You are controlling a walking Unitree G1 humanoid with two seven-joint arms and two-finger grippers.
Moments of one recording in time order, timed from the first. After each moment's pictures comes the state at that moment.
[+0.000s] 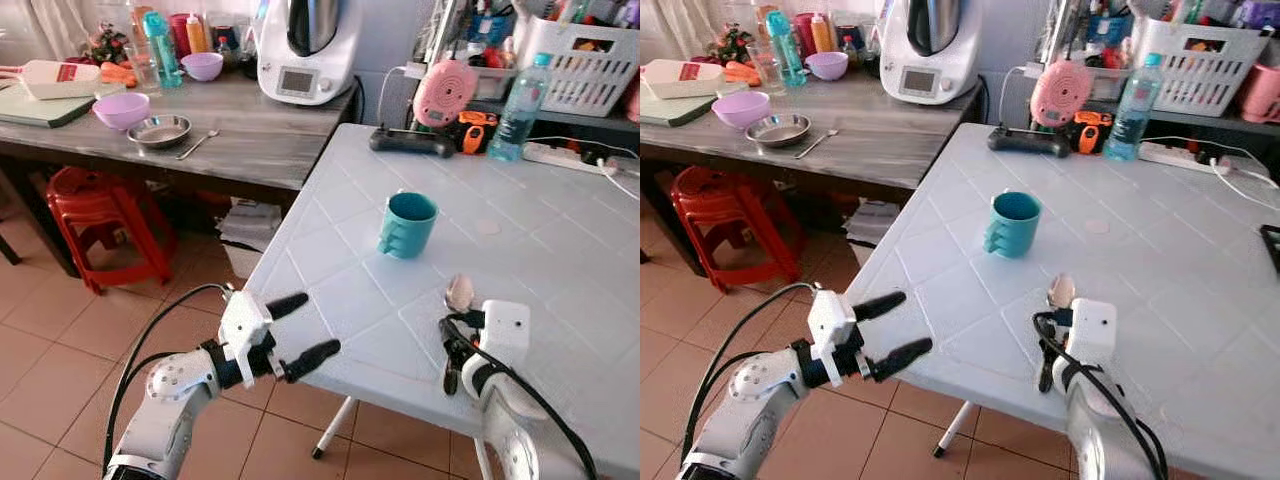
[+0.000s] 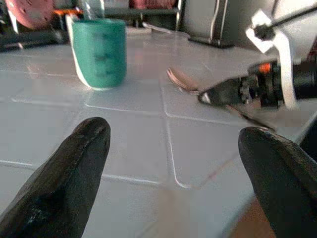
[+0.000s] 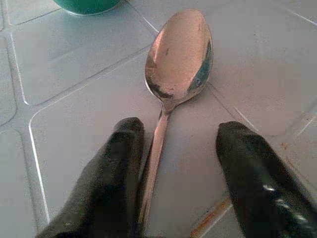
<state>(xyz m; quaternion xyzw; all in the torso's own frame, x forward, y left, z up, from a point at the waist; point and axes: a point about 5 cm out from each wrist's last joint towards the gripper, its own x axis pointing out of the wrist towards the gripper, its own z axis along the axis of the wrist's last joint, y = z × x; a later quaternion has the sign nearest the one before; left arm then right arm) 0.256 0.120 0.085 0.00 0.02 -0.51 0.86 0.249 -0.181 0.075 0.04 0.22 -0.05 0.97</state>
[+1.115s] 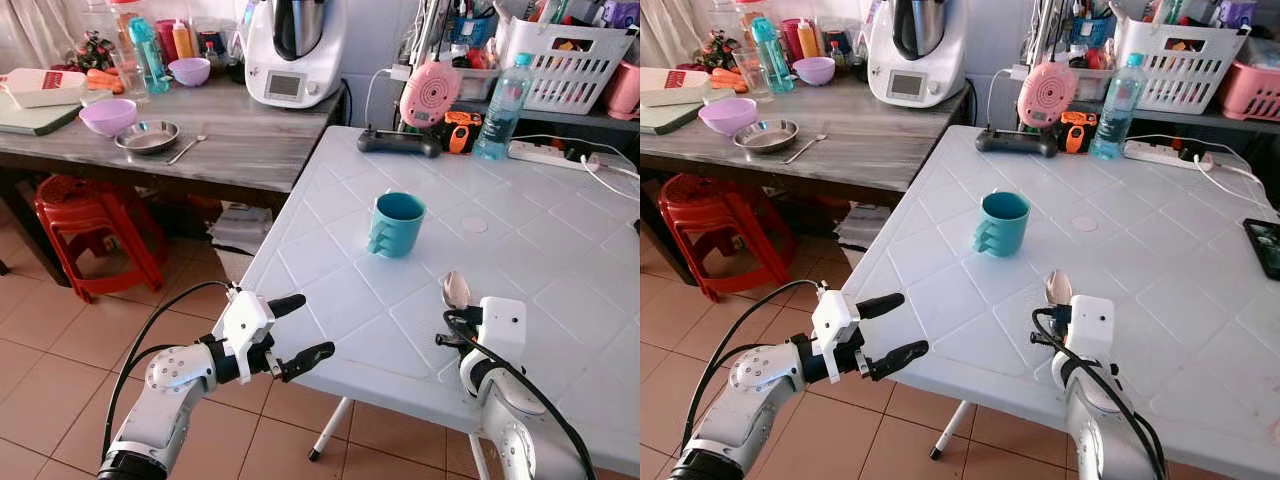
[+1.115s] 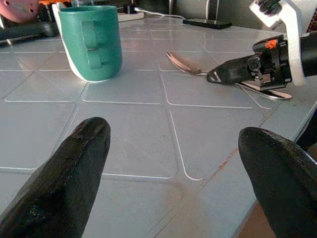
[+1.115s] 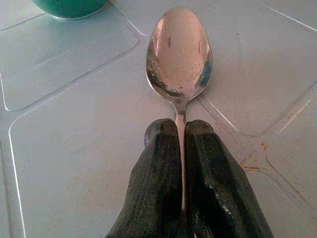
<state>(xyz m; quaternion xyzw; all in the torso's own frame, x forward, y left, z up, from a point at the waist) 0.265 0.125 0.082 0.03 0.02 -0.51 0.86 0.254 -0.179 0.071 0.06 0.21 -0.05 0.97</state>
